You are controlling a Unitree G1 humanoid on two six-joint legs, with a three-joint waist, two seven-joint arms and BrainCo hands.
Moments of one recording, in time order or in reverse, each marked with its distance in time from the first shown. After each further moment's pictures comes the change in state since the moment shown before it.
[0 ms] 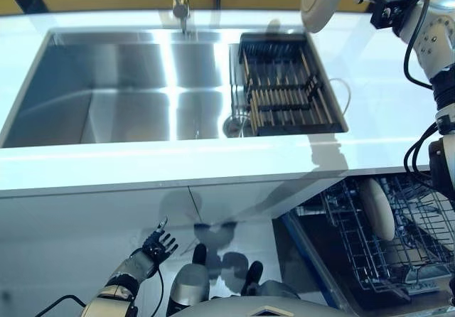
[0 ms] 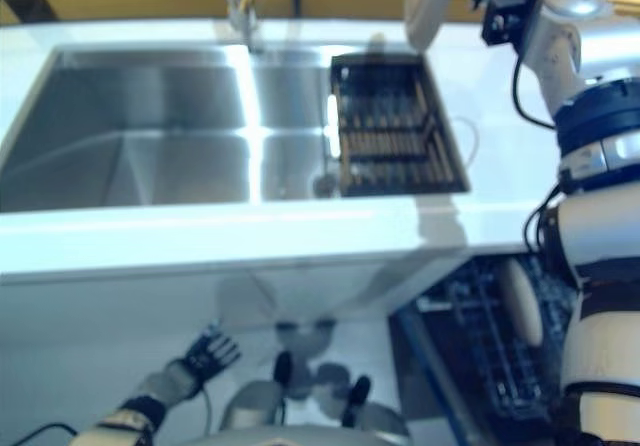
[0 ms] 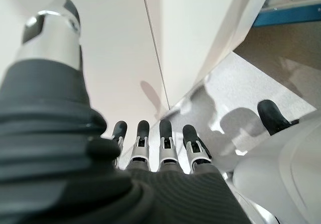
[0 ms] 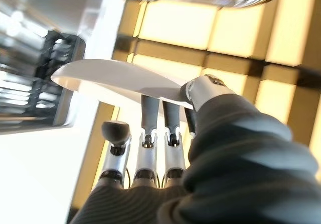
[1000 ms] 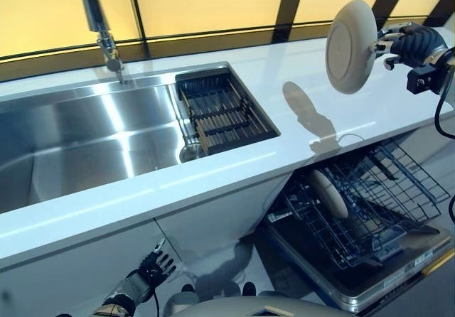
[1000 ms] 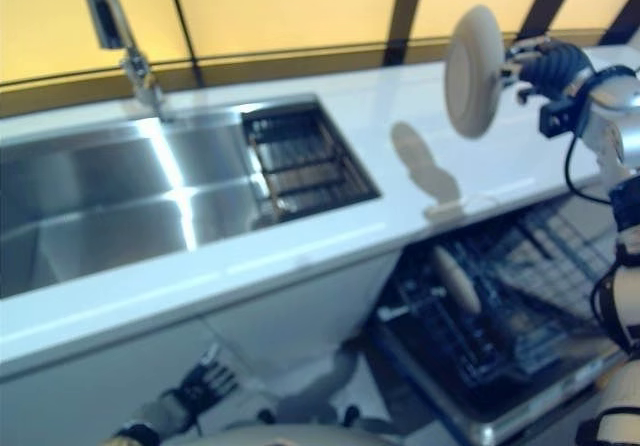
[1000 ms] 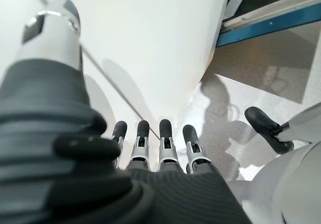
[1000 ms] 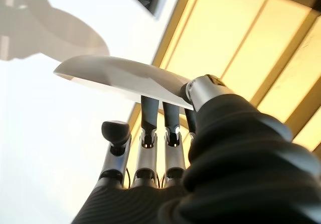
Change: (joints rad) left arm 0.072 -0.001 0.001 0.031 0.037 -0.017 -0.060; right arm 0.362 -0.302 -0.028 -0.192 -0.157 0.000 0.202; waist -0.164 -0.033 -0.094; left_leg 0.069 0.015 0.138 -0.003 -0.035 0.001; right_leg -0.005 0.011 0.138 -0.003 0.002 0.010
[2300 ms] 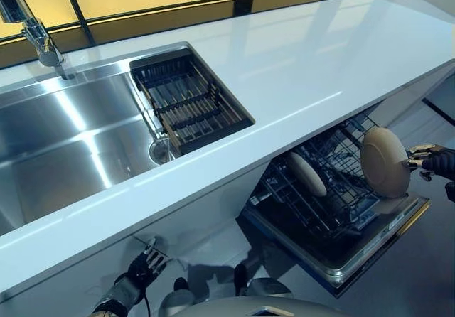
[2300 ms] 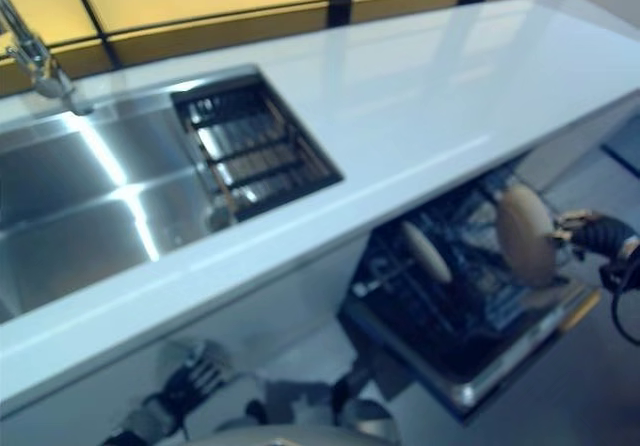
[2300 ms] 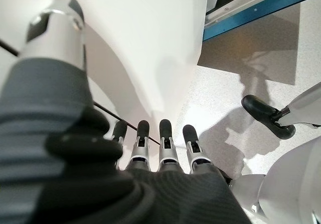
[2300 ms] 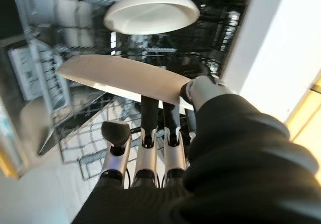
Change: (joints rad) left arm 0.045 0.033 0.061 -0.034 0.038 -0.050 -0.047; right arm 0.802 -0.086 -0.429 -0.083 -0.310 -0.148 0.207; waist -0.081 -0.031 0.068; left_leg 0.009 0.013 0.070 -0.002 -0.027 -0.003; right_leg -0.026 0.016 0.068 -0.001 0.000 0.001
